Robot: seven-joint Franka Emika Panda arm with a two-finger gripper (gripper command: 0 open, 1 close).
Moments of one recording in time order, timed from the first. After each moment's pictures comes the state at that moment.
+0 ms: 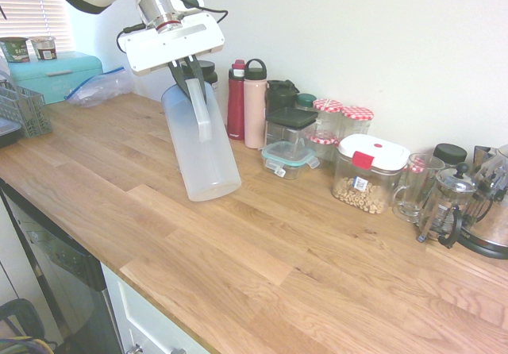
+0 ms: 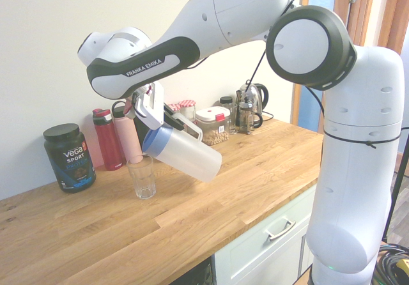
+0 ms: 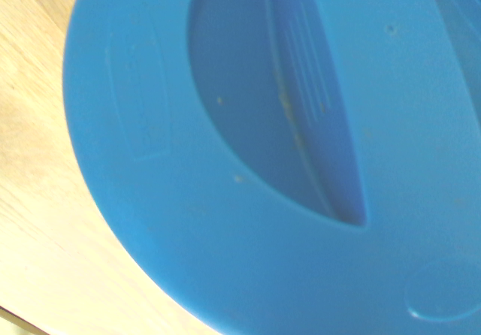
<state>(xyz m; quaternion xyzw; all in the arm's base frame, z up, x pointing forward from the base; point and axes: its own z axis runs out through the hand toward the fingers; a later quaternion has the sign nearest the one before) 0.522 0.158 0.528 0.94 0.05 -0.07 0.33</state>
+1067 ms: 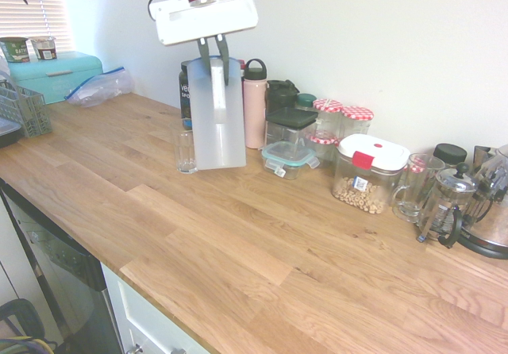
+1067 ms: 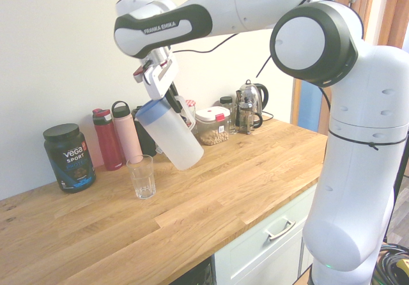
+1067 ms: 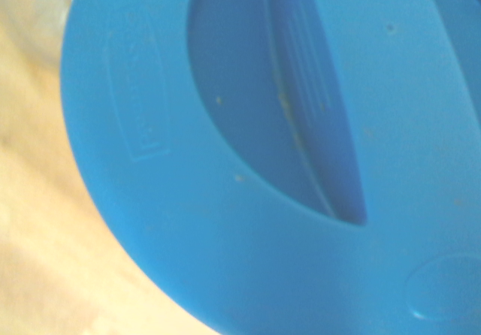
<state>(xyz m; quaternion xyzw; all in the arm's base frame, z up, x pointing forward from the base) 0.548 0.053 0.609 0.99 -0.08 0.03 0.14</state>
